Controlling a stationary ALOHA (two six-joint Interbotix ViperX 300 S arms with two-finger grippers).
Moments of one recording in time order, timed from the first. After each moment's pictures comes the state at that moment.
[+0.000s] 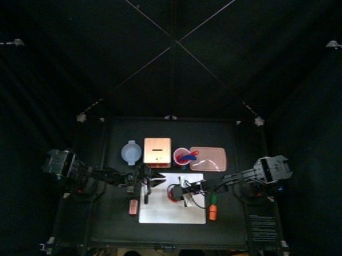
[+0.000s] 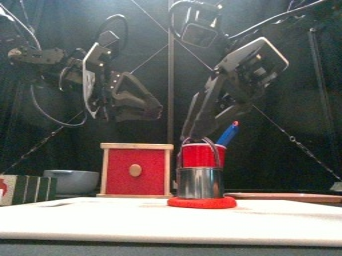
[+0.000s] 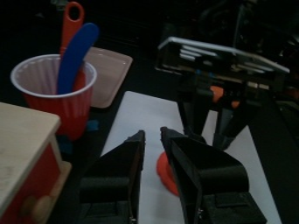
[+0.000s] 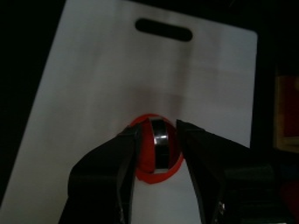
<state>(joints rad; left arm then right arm) -0.14 -0.02 0.94 -0.40 -0.72 0.08 0.12 0.01 0.63 -0.15 0.10 0.02</state>
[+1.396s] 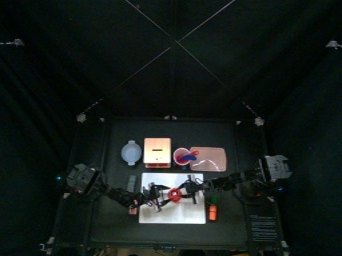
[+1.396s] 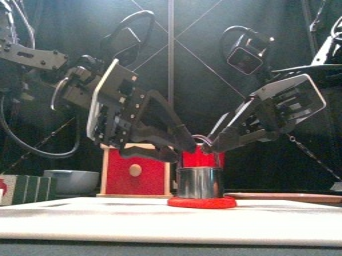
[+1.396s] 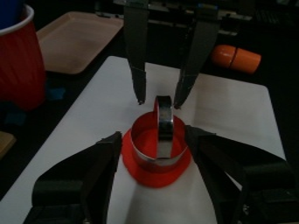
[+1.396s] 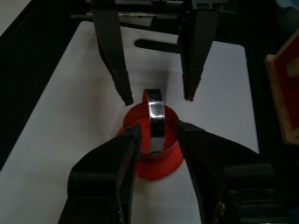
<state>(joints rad) -0.39 0.33 0.72 -0.90 -0.89 0.39 0.06 0.04 0.95 -0.15 -0.55 0.01</state>
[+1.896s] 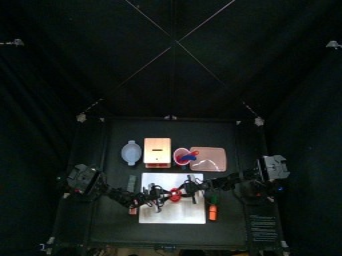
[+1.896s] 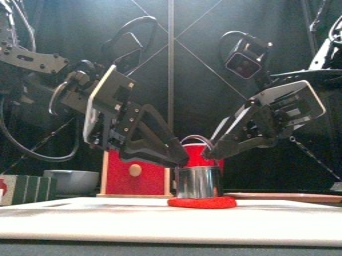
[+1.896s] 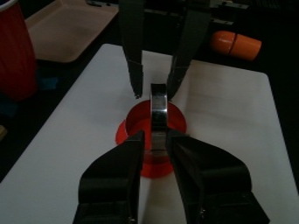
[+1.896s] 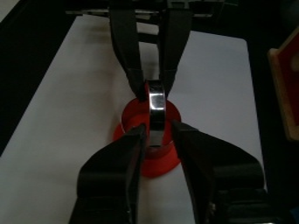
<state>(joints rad) -0.38 0.34 0.72 -0.89 -0.84 0.39 0.05 0.05 0.94 -0.16 -0.55 0.02</state>
